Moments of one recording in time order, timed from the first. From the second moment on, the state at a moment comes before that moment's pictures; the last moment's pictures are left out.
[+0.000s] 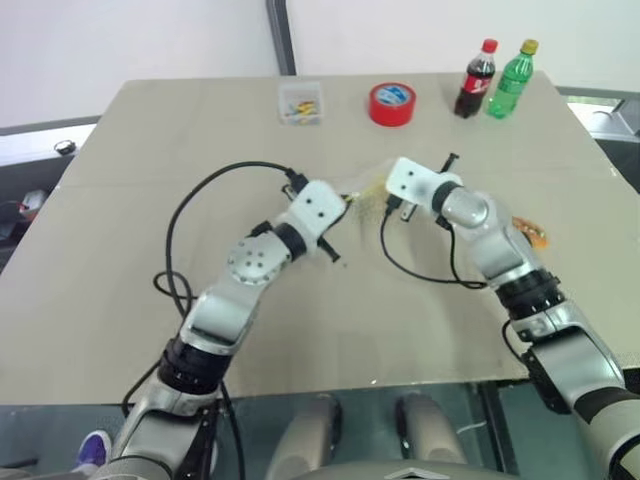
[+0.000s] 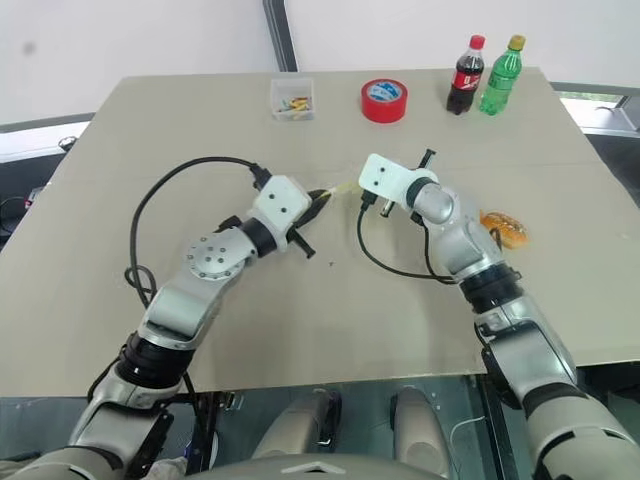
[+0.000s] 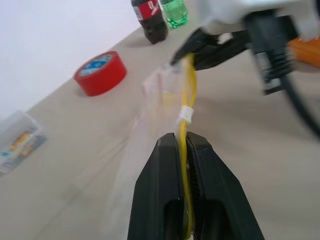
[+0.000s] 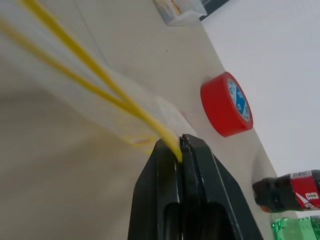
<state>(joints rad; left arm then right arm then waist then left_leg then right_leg) -0.46 0.47 -0.24 -0.26 -0.03 0.37 -0.41 -0.81 -0.37 0.33 0.28 -0.42 0.23 0.48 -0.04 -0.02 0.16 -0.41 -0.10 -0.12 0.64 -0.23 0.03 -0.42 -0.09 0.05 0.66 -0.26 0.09</state>
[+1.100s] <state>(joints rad) -0.38 0.49 -0.10 0.01 -0.11 -0.10 -0.70 -0.61 -0.05 0.11 -0.27 0.14 0.94 0.46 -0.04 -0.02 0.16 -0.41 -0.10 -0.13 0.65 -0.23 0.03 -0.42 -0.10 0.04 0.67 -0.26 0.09</state>
